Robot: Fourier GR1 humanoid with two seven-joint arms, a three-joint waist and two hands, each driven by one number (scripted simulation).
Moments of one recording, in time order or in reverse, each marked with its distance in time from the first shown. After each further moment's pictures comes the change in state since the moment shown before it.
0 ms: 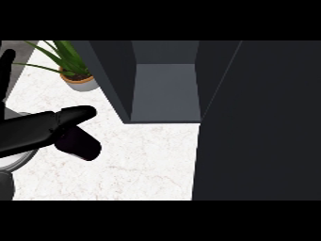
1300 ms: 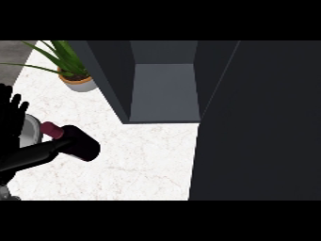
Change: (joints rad) left arm 0.455 -0.053 0.155 0.196 0.304 -0.159 -0.521; right arm -0.070 -0.024 0.018 -0.002 0.014 -0.057 0.052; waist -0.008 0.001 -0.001
